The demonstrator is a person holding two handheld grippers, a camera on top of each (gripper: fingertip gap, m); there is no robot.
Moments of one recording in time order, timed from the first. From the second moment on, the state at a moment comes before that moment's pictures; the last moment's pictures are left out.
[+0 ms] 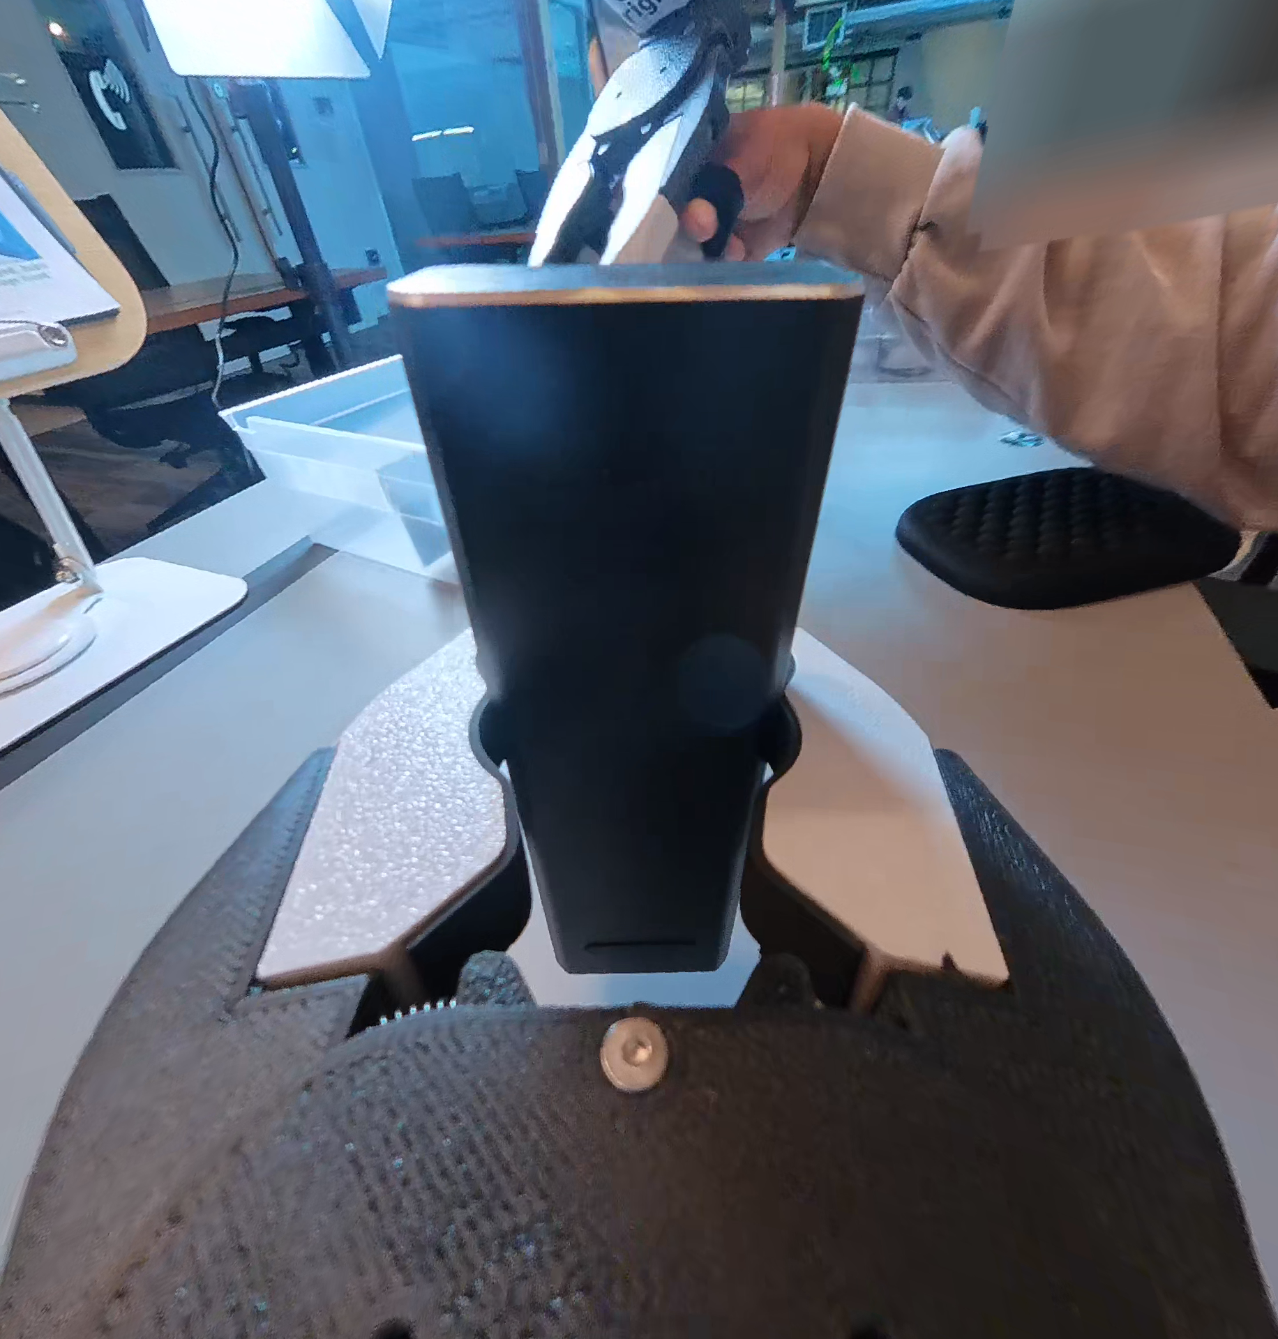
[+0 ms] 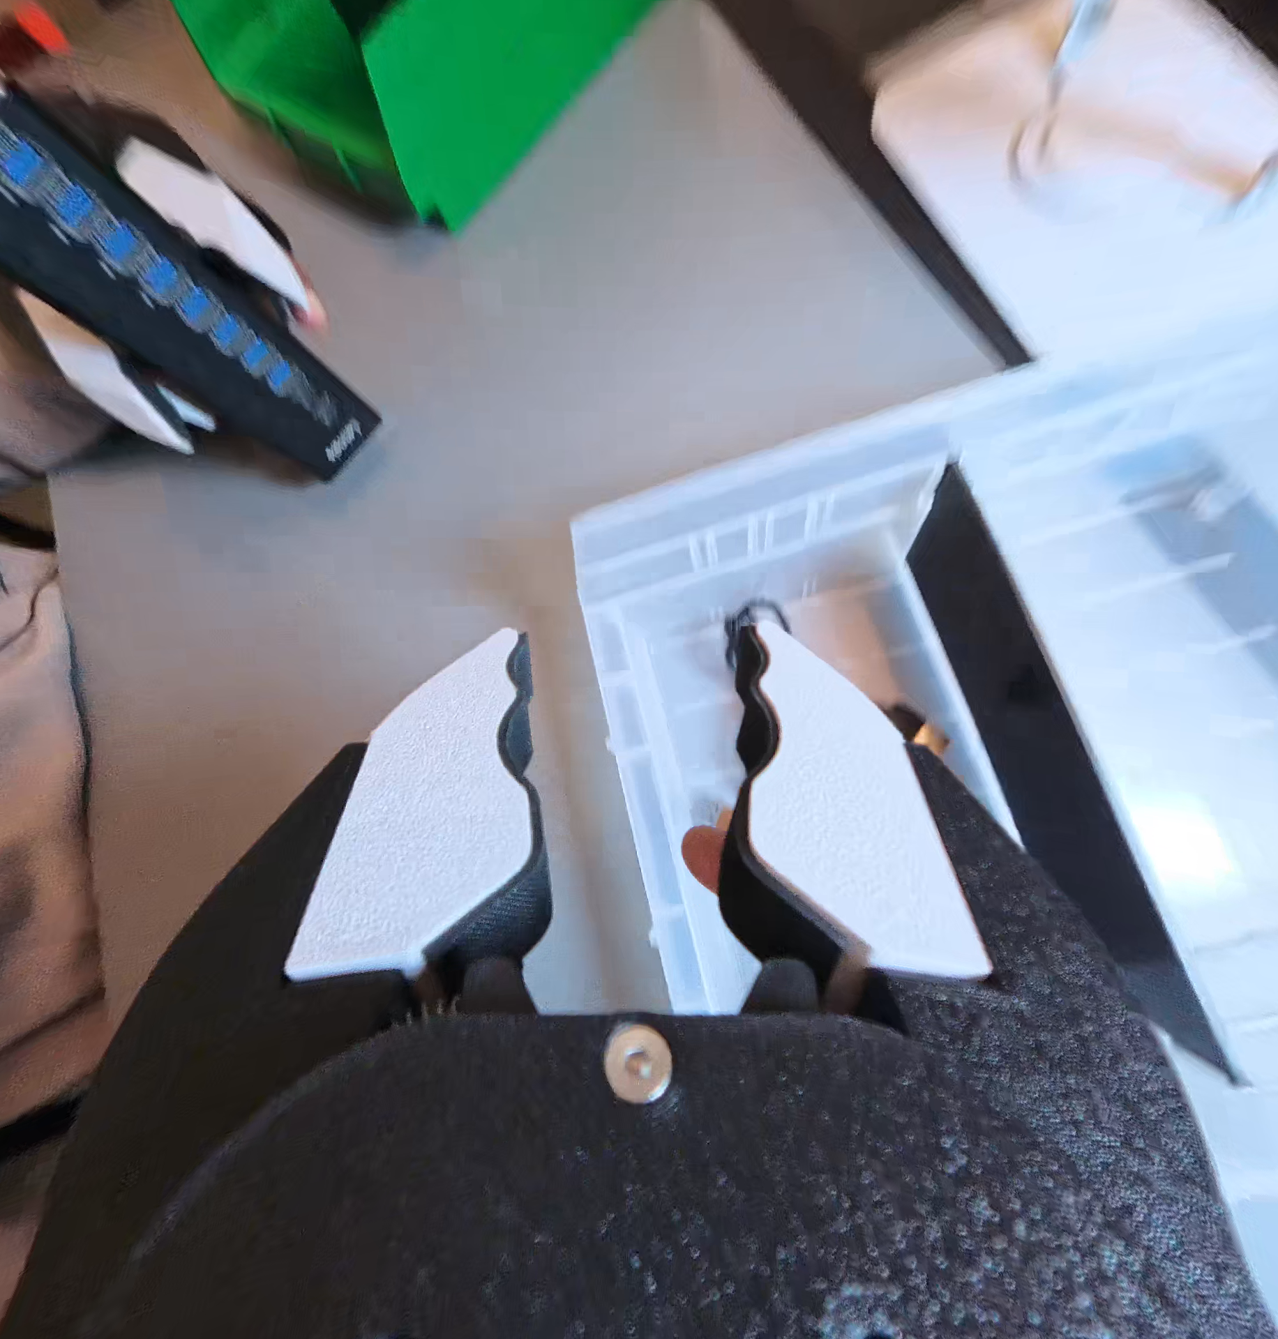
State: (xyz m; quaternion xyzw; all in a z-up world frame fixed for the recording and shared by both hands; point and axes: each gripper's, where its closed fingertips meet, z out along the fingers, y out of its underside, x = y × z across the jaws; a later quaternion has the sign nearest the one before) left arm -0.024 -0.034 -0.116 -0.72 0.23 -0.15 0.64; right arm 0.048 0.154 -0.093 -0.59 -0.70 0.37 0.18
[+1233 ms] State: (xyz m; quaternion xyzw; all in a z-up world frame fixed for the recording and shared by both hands) left arm -0.067 -0.052 -0.081 -0.69 0.17 -0.18 0.69; right arm 0.041 0.190 -0.052 -0.52 -0.82 0.01 0.26
